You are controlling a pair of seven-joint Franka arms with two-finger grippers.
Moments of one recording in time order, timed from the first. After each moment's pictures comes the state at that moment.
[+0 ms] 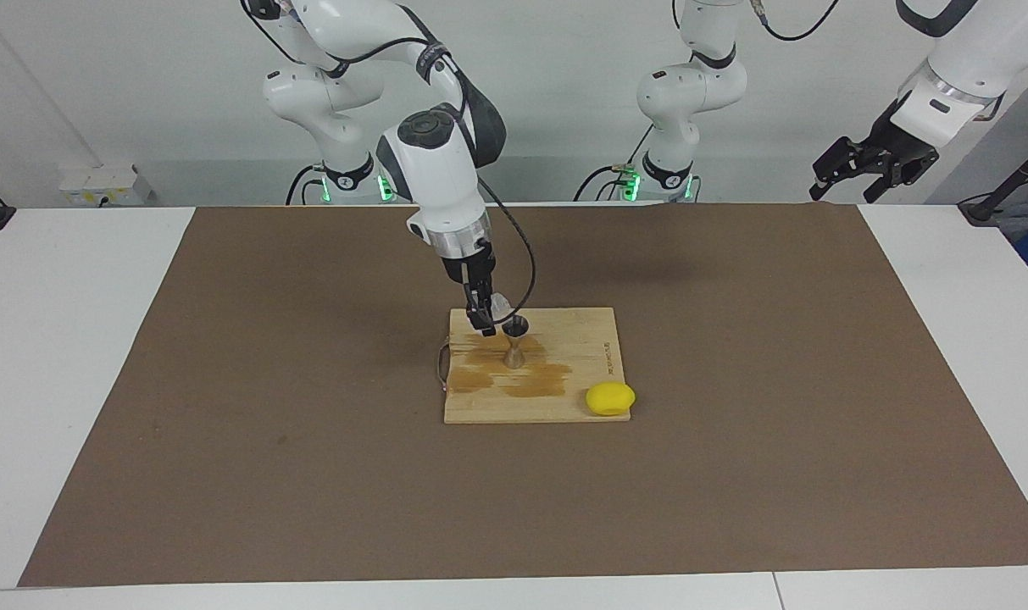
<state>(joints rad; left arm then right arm) 0.20 -0.10 -0.07 -1.66 -0.10 1.45 0.15 0.36 0.22 0.16 -1.83 0.05 2.29 2.05</state>
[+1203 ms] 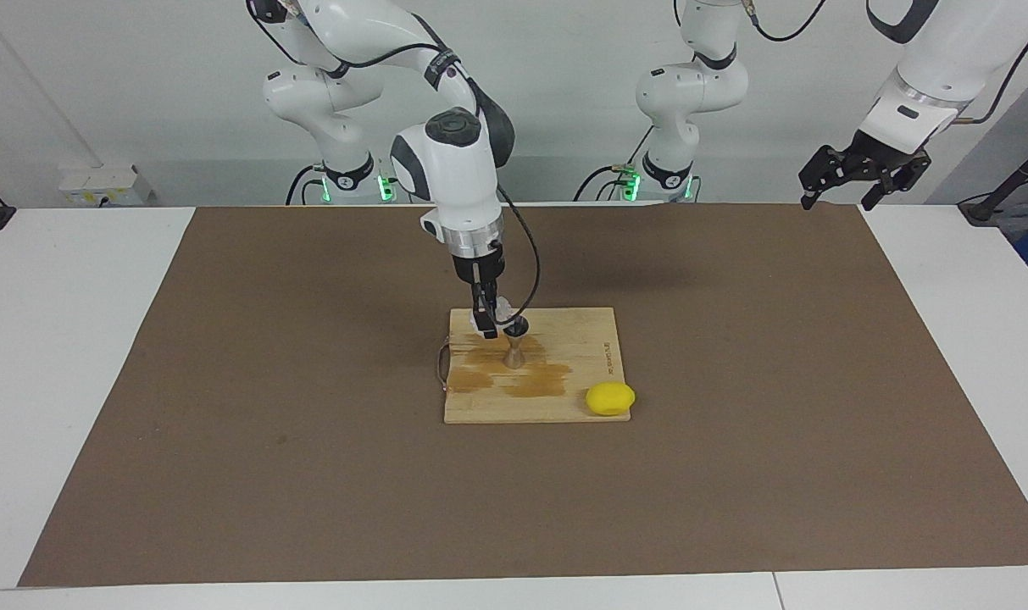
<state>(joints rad) 0.10 -0.08 -0.06 -1.65 0.00 1.52 0.14 0.39 0.23 0.16 -1.83 -0.07 2.29 2.18</state>
